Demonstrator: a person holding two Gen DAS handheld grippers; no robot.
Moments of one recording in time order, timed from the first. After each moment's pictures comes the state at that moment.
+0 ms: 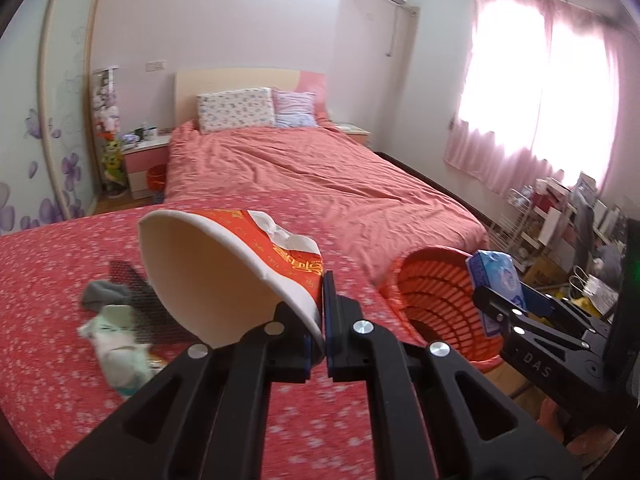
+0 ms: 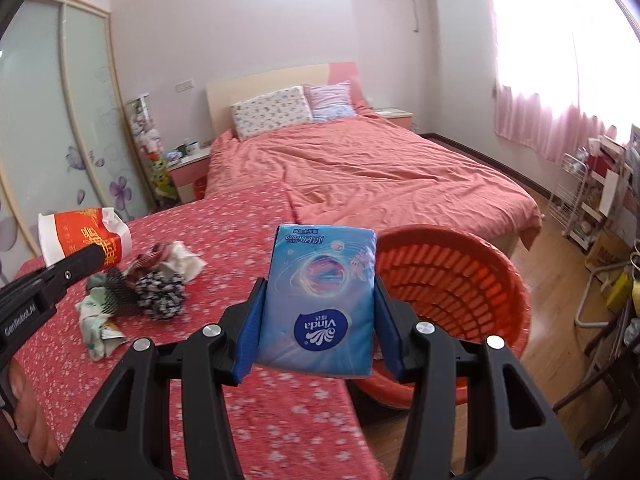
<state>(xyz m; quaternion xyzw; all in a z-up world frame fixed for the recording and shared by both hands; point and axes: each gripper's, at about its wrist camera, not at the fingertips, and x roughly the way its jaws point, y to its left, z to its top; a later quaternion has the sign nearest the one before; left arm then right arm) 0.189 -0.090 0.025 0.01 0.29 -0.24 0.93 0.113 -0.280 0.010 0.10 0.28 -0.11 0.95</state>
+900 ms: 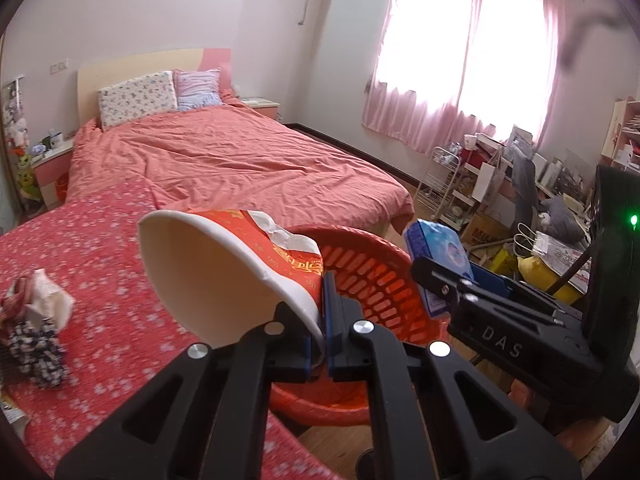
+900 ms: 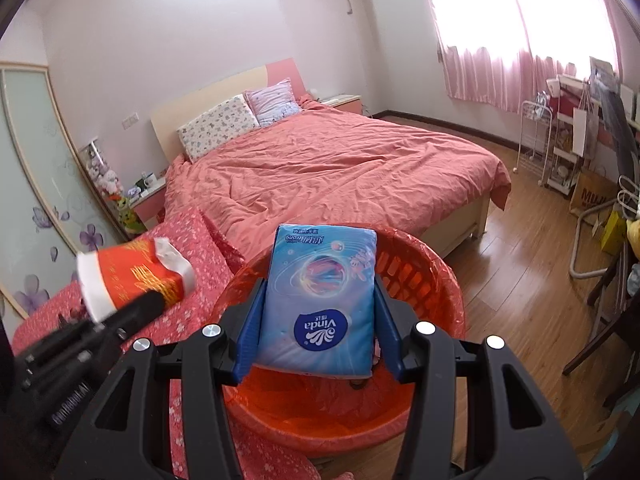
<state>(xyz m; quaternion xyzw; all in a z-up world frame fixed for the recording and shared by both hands) 0.205 -0.278 -0.028 0.04 0.32 -0.38 0.87 0.116 -0.399 -0.019 0.20 0.28 -0.17 0.93</state>
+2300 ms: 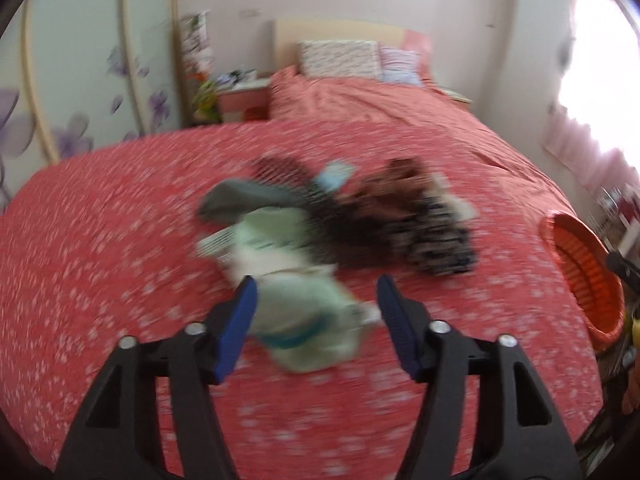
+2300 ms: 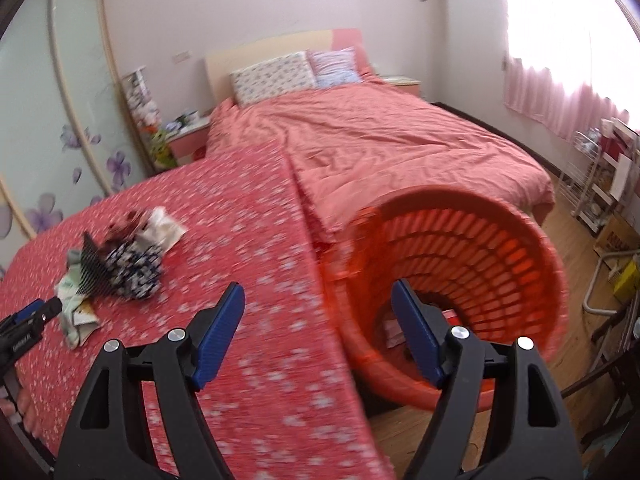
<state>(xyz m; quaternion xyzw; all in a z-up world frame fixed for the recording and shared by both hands) 0.231 0.057 -0.064 0.00 0.39 -0.05 0.92 0.154 -0.267 -0.030 0.10 0.35 -0.09 0.93</state>
